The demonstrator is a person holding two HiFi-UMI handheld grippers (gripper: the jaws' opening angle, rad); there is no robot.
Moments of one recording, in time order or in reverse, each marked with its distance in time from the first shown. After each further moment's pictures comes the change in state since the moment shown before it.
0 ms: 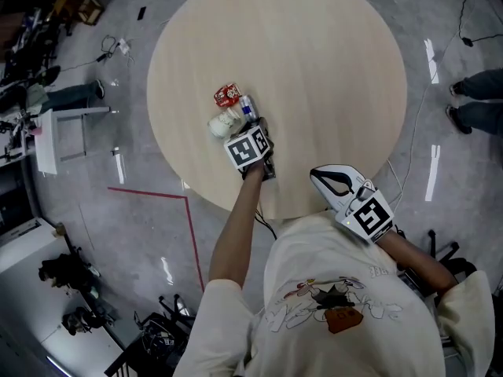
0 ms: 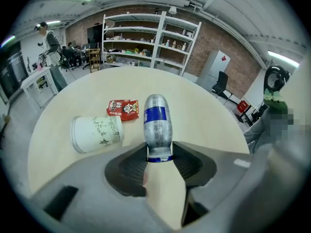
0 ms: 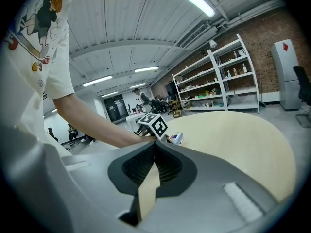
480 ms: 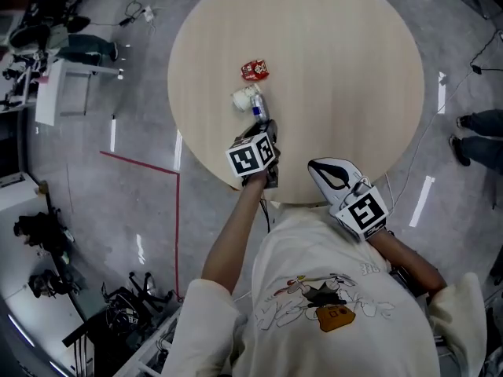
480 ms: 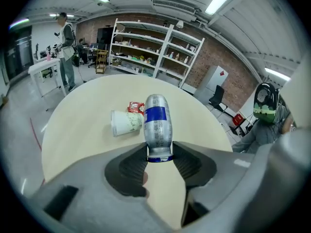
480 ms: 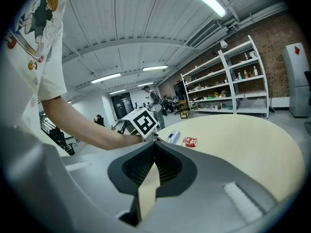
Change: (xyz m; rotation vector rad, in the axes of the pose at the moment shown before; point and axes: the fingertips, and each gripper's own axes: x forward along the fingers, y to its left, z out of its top) left arm -0.101 0.023 -0.033 -0.104 -0.092 -0.072; right arm 0.025 0.066 0.014 -0.028 0.009 0.066
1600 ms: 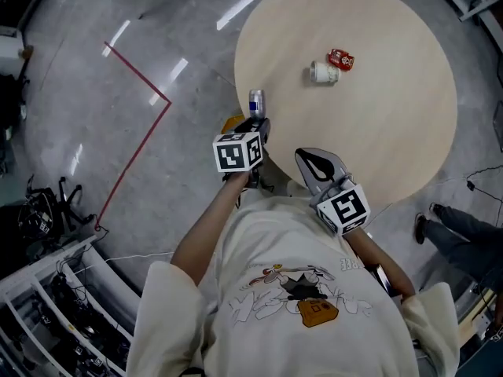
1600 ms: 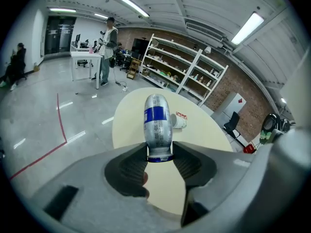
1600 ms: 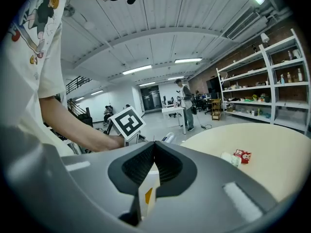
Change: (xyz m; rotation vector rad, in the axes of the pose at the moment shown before) left arm -0.172 0.152 -0.072 -0.282 -0.170 0.113; right arm 0.102 0.168 0.005 -0.190 0.092 0.314
